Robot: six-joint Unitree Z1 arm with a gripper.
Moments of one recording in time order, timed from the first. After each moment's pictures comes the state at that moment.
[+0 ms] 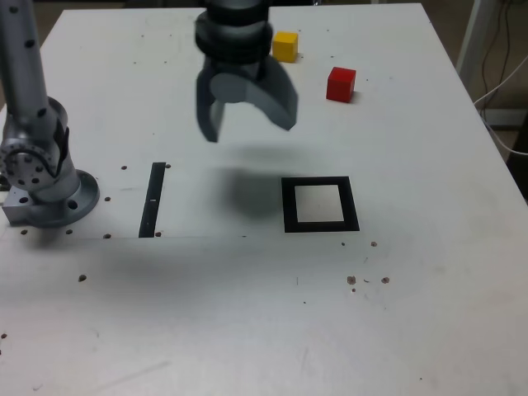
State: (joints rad) arm 0.12 1.75 -1.25 1.19 0.10 0.24
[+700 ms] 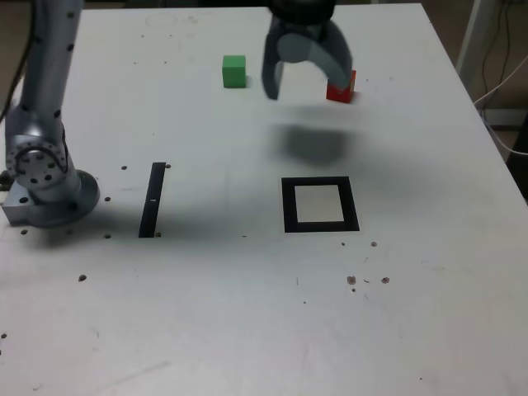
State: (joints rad) arm 0.34 2.03 -1.66 1.28 0.16 0.50
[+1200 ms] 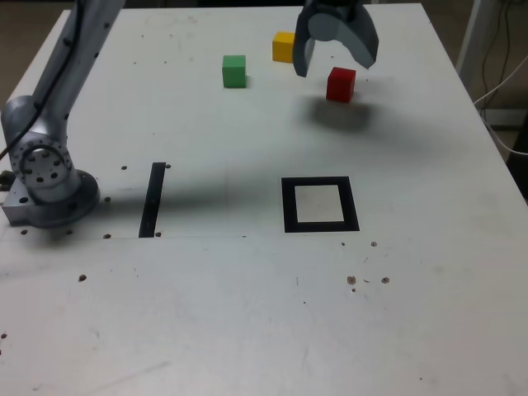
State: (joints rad) arm 0.44 2.26 -2.04 1.40 0.18 0.70
